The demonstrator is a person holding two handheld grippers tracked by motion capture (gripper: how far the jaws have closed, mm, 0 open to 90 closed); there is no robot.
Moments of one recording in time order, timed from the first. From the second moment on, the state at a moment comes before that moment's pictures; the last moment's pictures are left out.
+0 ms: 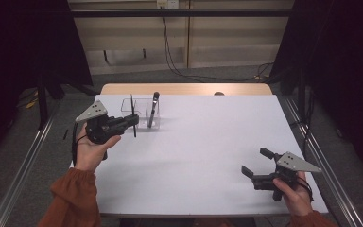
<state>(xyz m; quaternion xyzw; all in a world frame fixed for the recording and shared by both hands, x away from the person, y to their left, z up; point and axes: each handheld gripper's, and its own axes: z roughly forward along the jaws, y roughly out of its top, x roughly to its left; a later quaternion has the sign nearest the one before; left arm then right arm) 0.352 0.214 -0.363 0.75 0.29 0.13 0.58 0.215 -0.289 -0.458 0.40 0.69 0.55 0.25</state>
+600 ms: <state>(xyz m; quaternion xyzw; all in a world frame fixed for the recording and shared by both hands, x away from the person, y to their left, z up) 0.401 0.195 -0.366 0.73 0.33 0.15 0.59 0.216 -0.286 -0.461 0.39 0.69 0.55 0.25</state>
